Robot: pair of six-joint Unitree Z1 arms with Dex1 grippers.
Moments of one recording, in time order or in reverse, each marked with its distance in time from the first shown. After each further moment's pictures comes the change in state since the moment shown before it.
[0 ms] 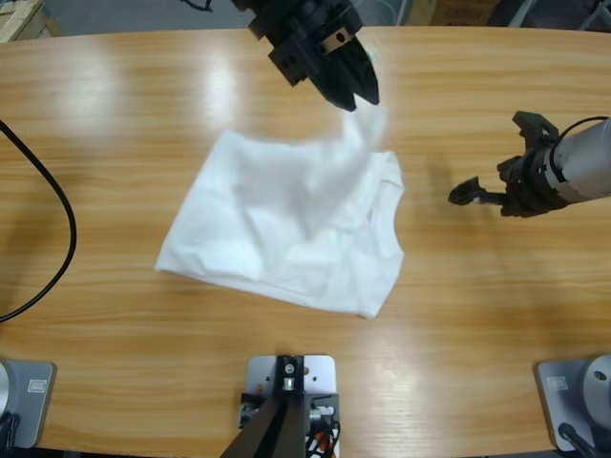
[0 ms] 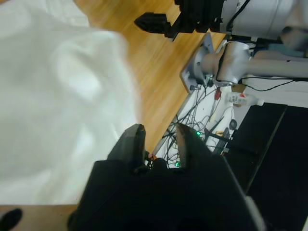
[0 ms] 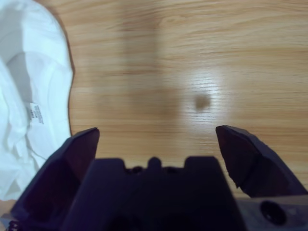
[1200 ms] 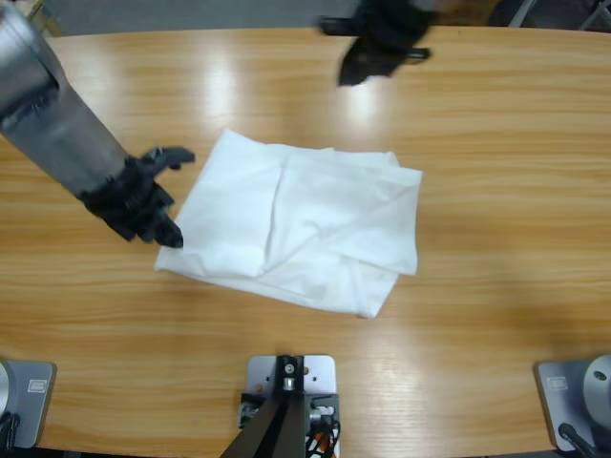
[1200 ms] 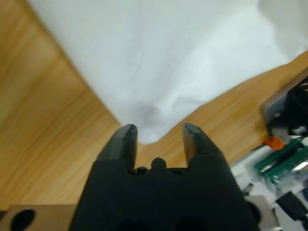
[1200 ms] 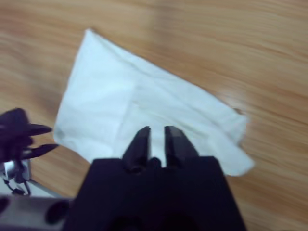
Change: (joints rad) arm 0 0.077 -0.476 1.380 -0.585 0.479 0.263; arm 1 0.230 0.458 -1.149 0.595 0.126 -0.086
